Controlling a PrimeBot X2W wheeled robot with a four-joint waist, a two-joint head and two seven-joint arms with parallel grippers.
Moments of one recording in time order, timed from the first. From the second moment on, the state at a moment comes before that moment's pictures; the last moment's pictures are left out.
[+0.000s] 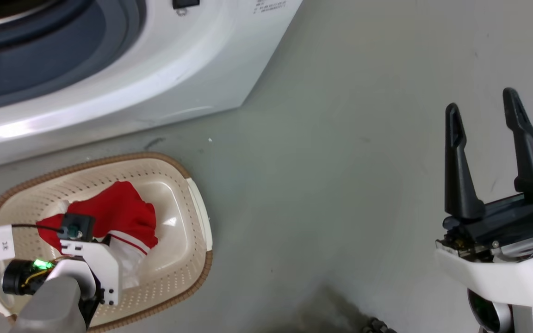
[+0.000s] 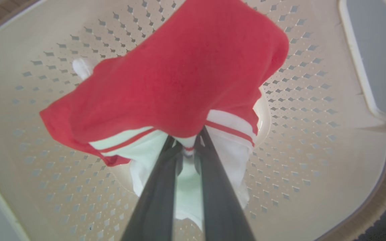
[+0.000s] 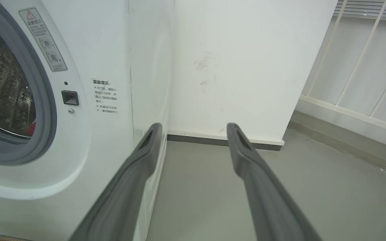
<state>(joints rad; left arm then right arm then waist) -0.63 0.36 -0.52 1.23 -0.48 -0.11 -0.18 -0.17 -0.05 0.09 -0.36 0.06 0.13 -0.26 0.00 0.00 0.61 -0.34</state>
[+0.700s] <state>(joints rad) -0.77 0.36 -0.56 1.28 -0.46 -0.08 -0.07 -0.22 -0.05 0.05 -0.39 0.08 0.13 -0.26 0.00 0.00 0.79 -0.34</state>
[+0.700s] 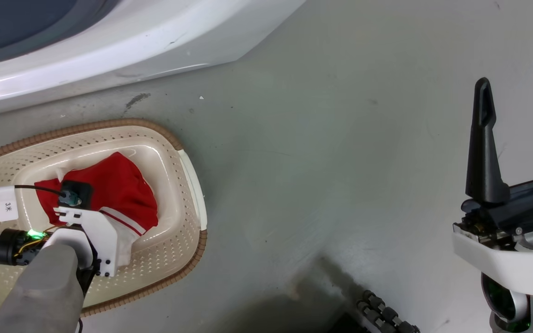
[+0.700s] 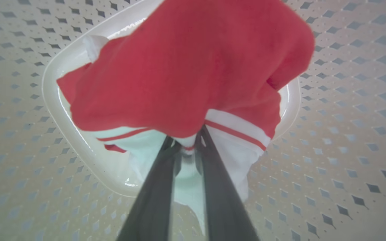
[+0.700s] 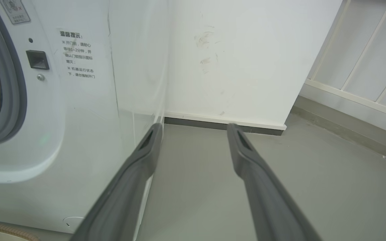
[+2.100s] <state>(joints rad) -0.31 0.27 -0.31 0.56 -0.30 0.08 -0.26 0.00 -0.05 0.08 -0.26 -0.01 0.13 -0.26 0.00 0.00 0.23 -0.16</state>
